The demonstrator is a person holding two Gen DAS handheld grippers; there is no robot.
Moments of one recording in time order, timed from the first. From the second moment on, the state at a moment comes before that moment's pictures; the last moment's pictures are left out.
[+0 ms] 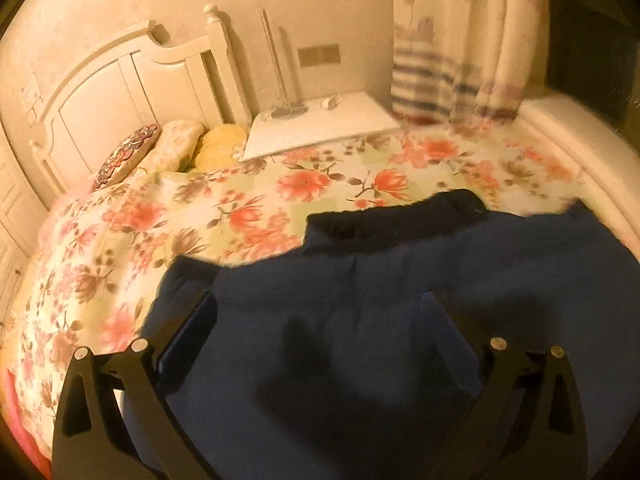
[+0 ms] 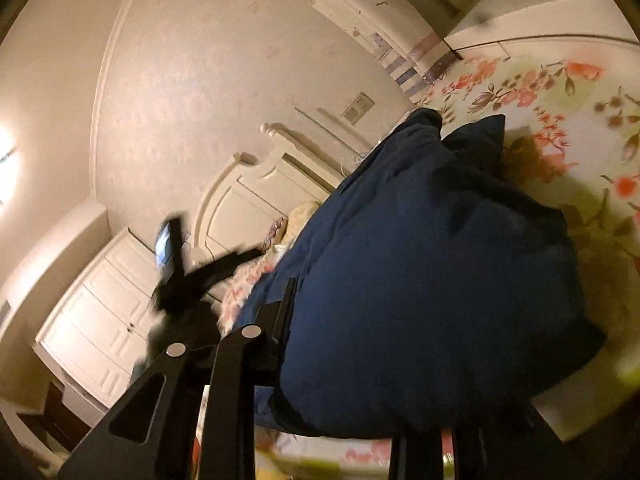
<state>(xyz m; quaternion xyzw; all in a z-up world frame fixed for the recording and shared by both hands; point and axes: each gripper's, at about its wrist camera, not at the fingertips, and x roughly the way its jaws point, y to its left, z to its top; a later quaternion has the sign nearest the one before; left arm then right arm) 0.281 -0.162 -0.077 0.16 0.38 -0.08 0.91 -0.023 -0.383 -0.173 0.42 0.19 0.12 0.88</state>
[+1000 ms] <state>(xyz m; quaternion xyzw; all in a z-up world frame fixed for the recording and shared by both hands) 0.105 0.040 -0.099 0.05 0.32 -0.26 0.91 0.087 -0.101 -0.048 -0.16 0.20 0.15 0.96</state>
